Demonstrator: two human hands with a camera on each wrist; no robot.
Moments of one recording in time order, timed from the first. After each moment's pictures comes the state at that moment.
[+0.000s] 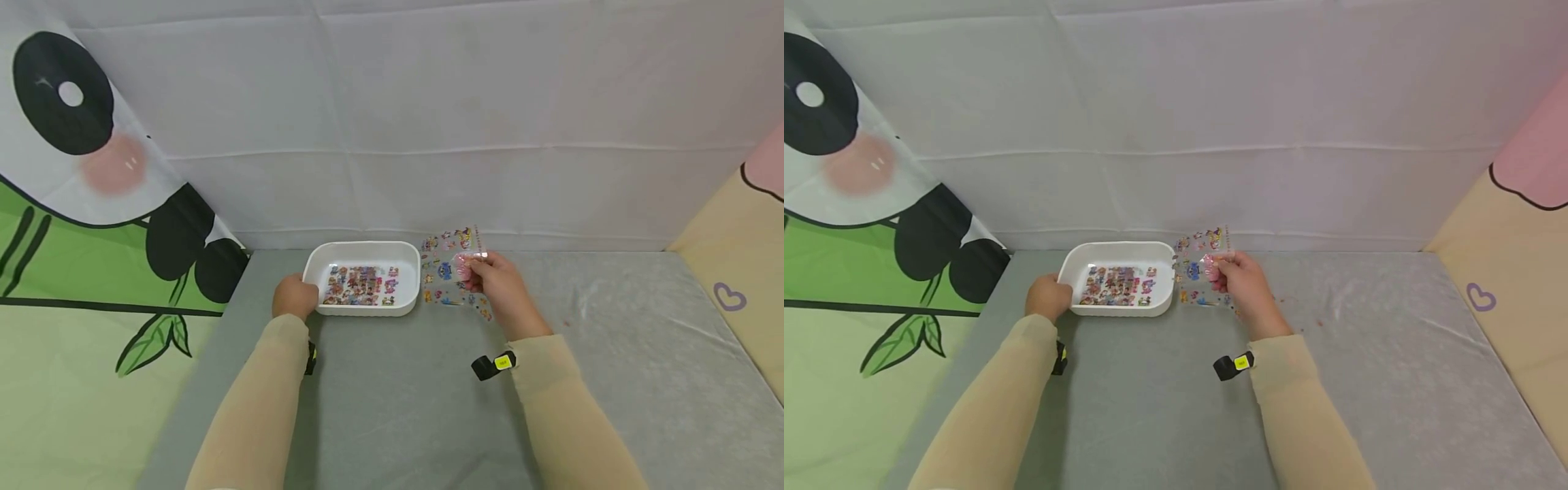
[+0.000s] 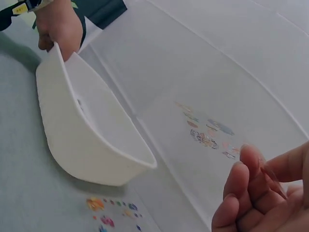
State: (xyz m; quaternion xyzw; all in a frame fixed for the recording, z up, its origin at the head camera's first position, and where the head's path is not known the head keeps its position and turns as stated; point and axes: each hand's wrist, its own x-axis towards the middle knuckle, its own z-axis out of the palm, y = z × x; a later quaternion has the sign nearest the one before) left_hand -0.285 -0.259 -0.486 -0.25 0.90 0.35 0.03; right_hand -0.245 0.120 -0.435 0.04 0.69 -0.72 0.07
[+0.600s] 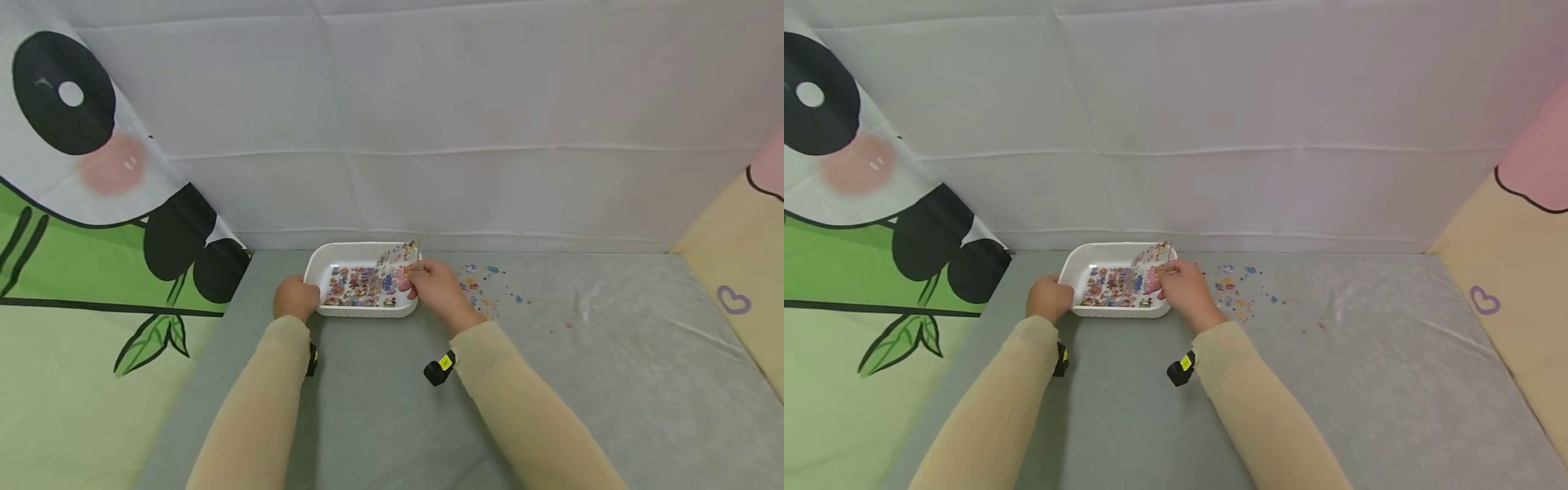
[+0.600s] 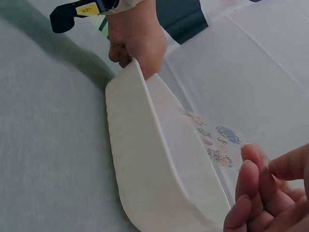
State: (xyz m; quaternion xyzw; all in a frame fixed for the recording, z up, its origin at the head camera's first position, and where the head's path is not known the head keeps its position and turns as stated) left_hand -0.288 -0.259 -0.488 -0.25 0.91 0.33 0.03; right_hand -0.259 0.030 -0.446 0.01 0.77 -0.63 0.11
